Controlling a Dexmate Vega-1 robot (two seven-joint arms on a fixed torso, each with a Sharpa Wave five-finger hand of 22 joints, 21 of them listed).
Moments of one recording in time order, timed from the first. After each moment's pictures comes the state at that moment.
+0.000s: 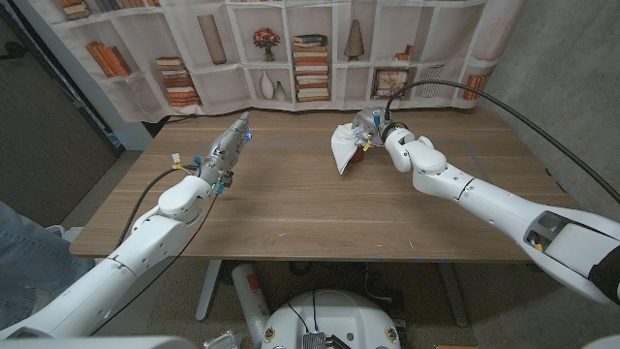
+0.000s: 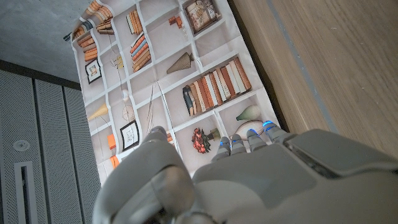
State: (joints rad) left arm 1.06 0.72 0.26 -1.69 -0.65 -0.16 0.07; left_hand 0.41 0.02 0.19 0.06 0.23 -0.13 0.04 0.20 0.19 -0.15 0.02 0.20 0.19 -0.17 0.04 0.19 0.18 -0.17 -0.03 0.28 0.18; right arm -0.40 -0.60 -0.93 -1.46 -0.85 -0.33 0.03; right_hand 1.11 0.10 0.35 -0.14 0.17 1.01 -0.18 0.21 0.22 1.08 -0.14 0.24 0.20 1.18 -0.23 0.20 0.20 1.12 -0.21 0.78 0.23
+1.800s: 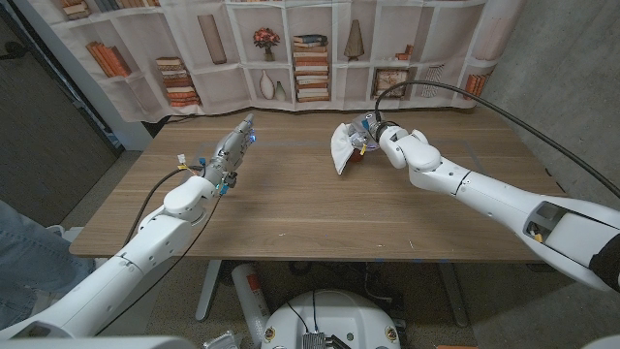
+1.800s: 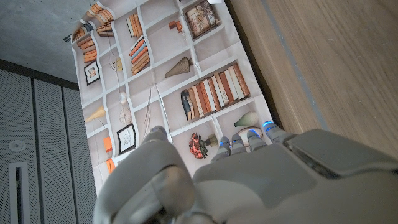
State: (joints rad) left arm 1.02 0.70 0.29 -1.64 -0.65 -0.18 0.04; left_hand 0.42 0.02 0.19 0.06 0.23 -0.13 0.04 0.20 0.19 -0.15 0.02 0.20 0.19 -0.18 0.04 0.19 0.18 -0.17 -0.03 0.27 0.18; right arm -0.34 -0.61 -1.01 -1.50 -0.95 -0.35 0.23; right_hand 0.76 -0.09 0.31 -0.10 0.22 0.68 -0.22 0.19 0.22 0.76 -0.18 0.22 0.21 0.91 -0.13 0.20 0.21 0.99 -0.16 0.83 0.18
